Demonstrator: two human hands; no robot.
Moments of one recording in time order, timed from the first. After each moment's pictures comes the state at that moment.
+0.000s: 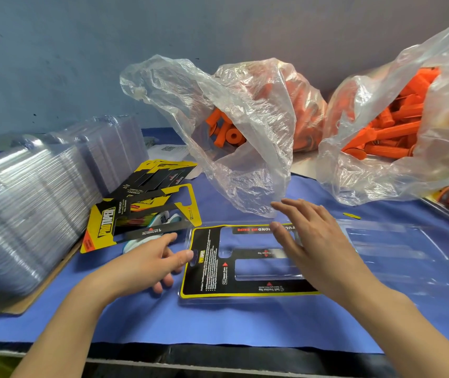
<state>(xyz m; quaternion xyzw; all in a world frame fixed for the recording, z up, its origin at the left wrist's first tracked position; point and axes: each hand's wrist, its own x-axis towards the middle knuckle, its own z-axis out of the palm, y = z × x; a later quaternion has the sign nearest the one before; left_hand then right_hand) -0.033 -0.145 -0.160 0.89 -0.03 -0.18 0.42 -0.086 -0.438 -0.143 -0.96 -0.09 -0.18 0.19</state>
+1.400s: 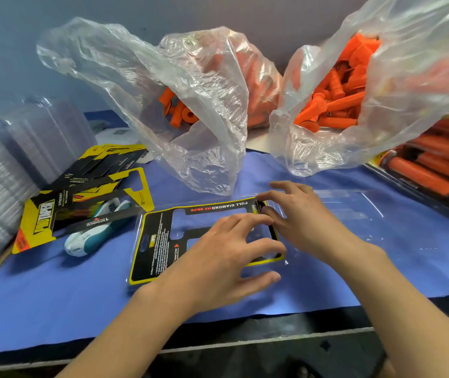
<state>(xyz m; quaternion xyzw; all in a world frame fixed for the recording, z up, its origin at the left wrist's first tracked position) -0.084 -0.301 -0.162 0.83 -0.52 0.09 0.16 -0.076 -0.498 -0.165 -0.97 -0.02 -0.12 0.19</state>
